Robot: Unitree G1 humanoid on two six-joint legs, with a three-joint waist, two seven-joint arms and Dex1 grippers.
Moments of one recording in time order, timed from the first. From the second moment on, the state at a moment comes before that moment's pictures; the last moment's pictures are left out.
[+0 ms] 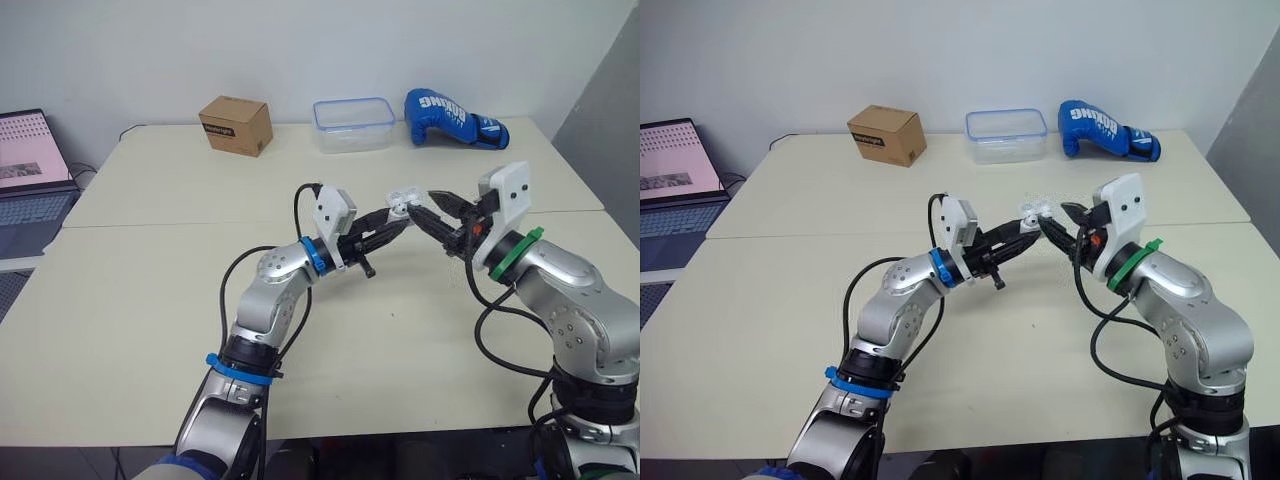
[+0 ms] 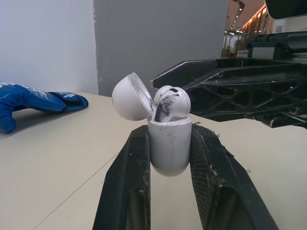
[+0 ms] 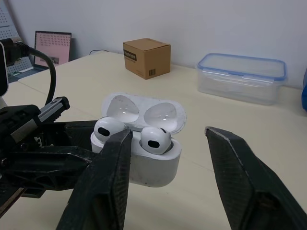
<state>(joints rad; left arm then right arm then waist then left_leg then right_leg) -0.61 0.08 -0.13 0.11 -0.32 0.20 -0.80 -0.46 -0.43 -0.16 -0.54 0.51 0.90 0.43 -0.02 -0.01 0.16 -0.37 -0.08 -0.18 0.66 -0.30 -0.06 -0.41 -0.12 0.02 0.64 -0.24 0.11</state>
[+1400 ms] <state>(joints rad) -0.64 0.25 -0.21 0.05 -0.45 0.41 -1.12 -0.63 -0.74 -0.17 -0.40 0.93 1.21 0.68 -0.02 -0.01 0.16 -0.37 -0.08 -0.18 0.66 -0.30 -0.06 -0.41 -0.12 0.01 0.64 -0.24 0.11</state>
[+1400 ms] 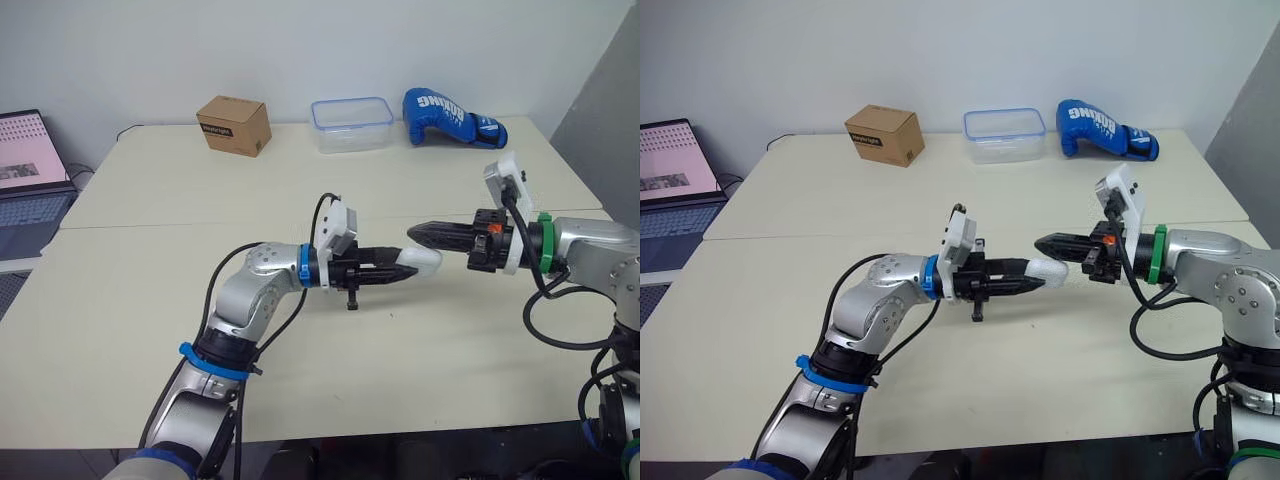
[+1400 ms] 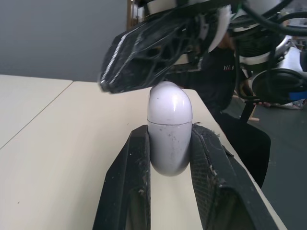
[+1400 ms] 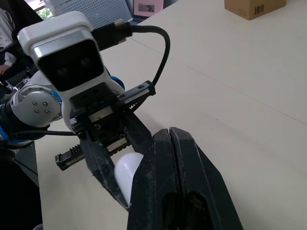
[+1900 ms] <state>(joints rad) -0.67 0.23 -0.18 0.18 -0.45 0.72 -0.89 -0.23 -0.83 -0.31 -0.62 0.78 0.91 0.64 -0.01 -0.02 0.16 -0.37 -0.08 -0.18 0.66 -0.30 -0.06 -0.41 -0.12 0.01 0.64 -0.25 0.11</state>
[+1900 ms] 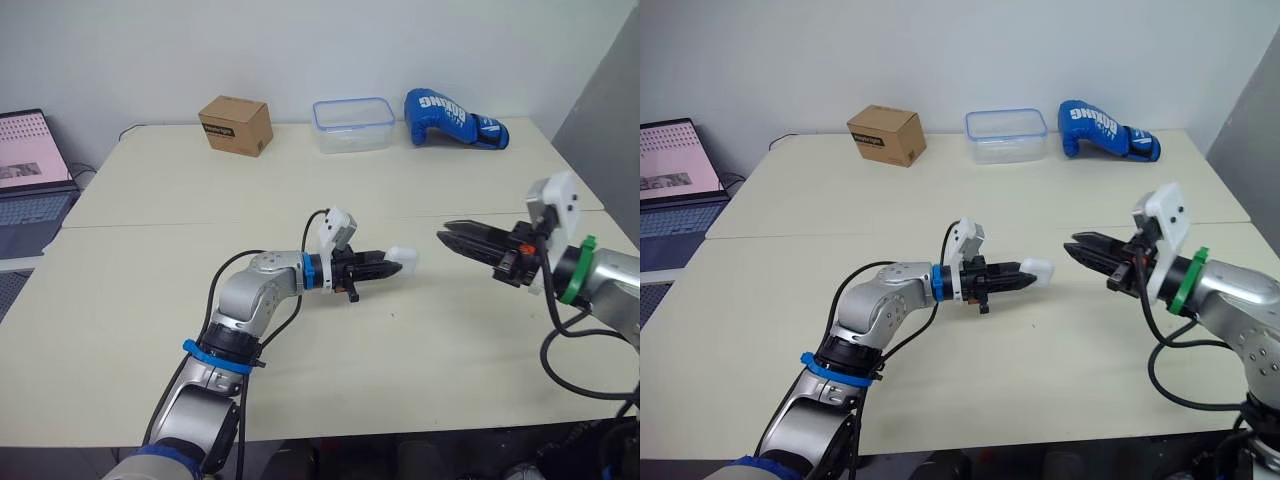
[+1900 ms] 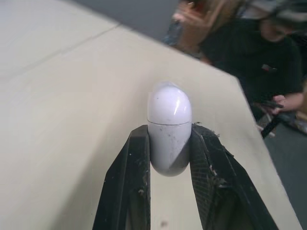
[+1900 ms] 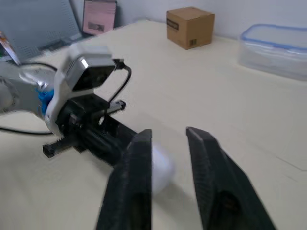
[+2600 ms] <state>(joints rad) -0.62 0.33 -0.10 0.20 -0.43 0.88 -0.70 0.06 -0.78 -0.15 -0.55 0.46 0.57 0.70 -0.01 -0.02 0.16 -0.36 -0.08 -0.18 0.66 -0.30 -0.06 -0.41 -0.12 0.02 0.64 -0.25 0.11</state>
